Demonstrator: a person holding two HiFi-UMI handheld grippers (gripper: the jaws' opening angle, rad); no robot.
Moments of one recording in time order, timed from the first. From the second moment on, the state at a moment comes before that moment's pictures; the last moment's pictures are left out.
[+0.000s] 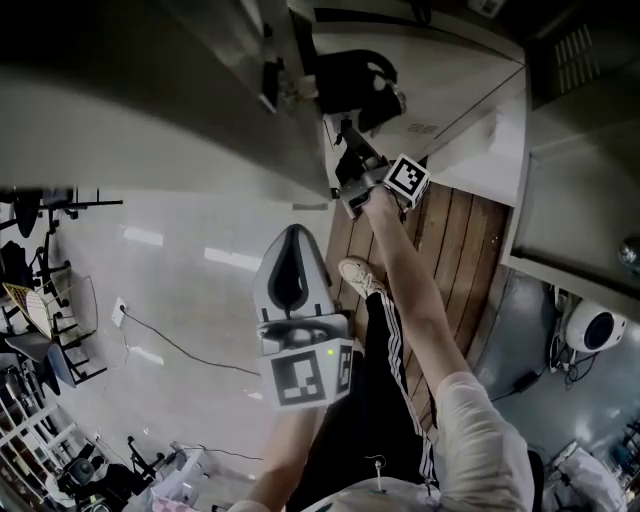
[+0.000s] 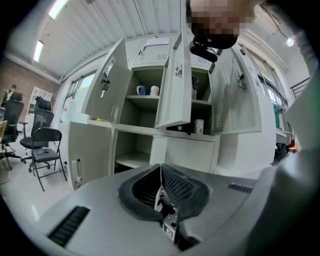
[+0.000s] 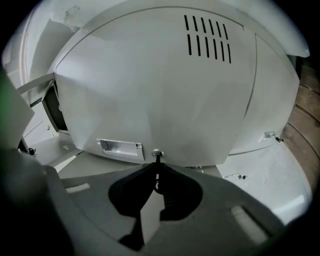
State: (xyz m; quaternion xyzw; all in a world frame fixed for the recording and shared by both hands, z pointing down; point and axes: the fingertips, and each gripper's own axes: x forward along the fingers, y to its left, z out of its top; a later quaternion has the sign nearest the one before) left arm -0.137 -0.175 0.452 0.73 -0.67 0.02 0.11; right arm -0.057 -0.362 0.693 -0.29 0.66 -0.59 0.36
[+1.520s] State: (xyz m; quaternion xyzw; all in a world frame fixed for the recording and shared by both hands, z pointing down) left arm -0.073 -0.115 0.431 0.79 -0.60 0.03 0.12; right arm 0.075 -0.176 0.702 -0.41 0.59 -0.58 0.39
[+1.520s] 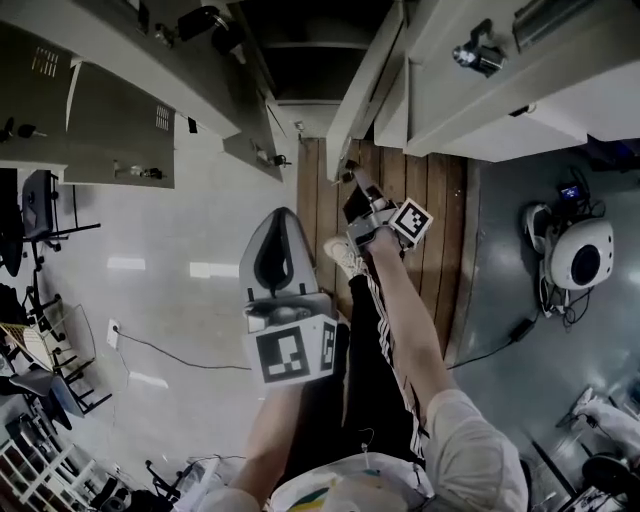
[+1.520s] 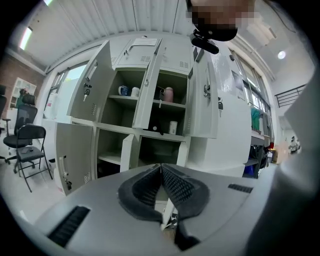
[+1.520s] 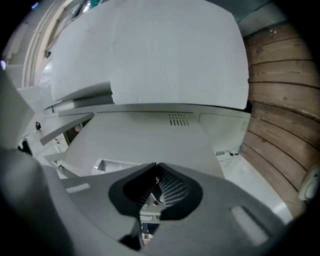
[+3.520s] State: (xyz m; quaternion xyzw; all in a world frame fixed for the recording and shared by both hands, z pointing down) left arm 0.013 -0.115 0.381 0.84 -0.53 0.03 0.08; right arm 0.217 -0.159 0.645 -0.57 0.56 -0.48 0.37
